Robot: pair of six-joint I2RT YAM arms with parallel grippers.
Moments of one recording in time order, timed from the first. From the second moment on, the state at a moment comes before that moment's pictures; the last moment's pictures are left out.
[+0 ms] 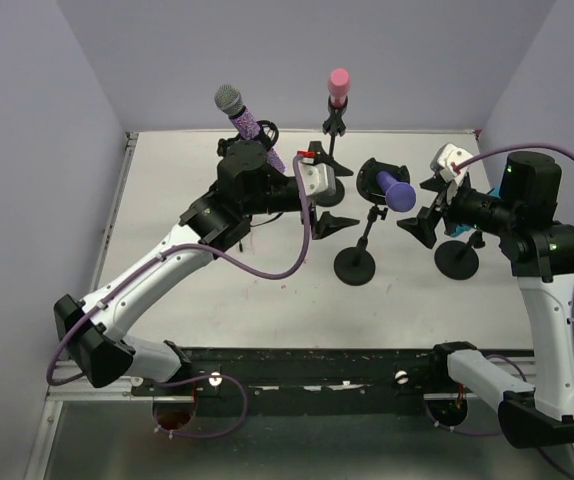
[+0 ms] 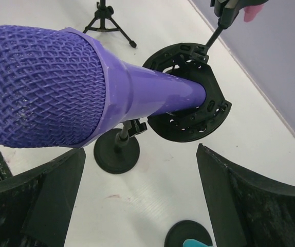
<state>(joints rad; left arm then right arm) -0.77 1.34 1.40 -0.07 0.70 0.31 0.09 1.00 1.45 -0.93 -0.71 -0.62</state>
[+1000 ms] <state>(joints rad) -0.85 1.63 1.62 0.08 0.78 0.40 0.09 1.10 1.35 -0.88 -0.68 -0.37</state>
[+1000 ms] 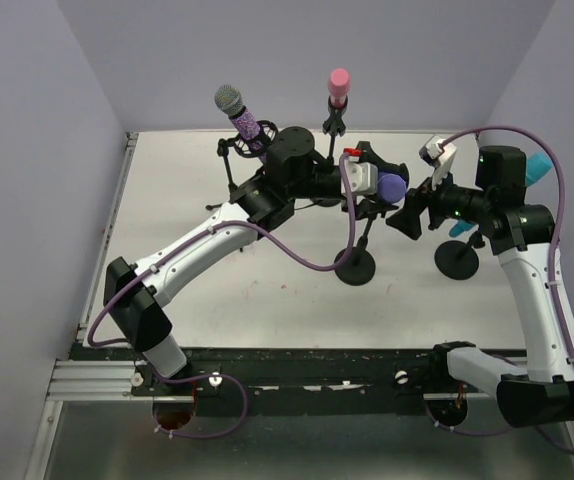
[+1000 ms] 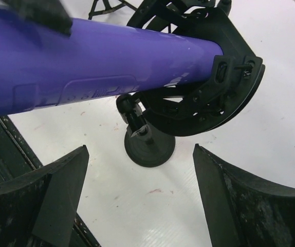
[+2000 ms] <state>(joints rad) -0.85 1.55 1.71 0.11 0.79 0.29 0.09 1.06 1.27 -0.74 -0.53 -0.18</state>
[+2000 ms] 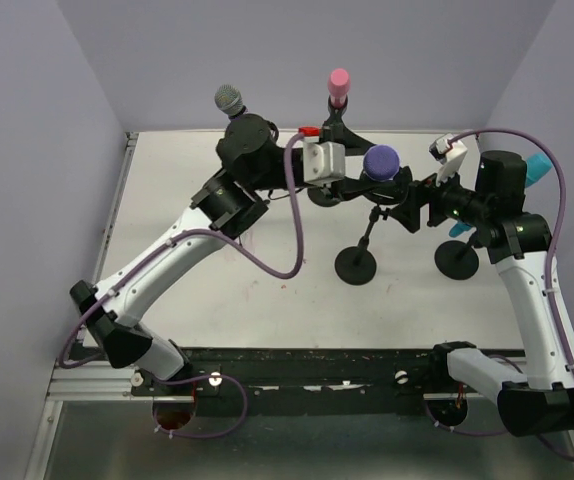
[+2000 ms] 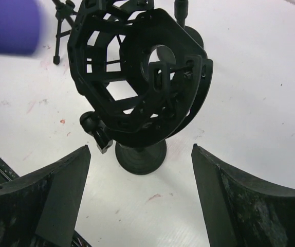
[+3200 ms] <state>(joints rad) 0.06 1.24 1.02 -0.98 0.21 0.23 0.09 1.10 1.35 -0.73 -0.44 -0.10</state>
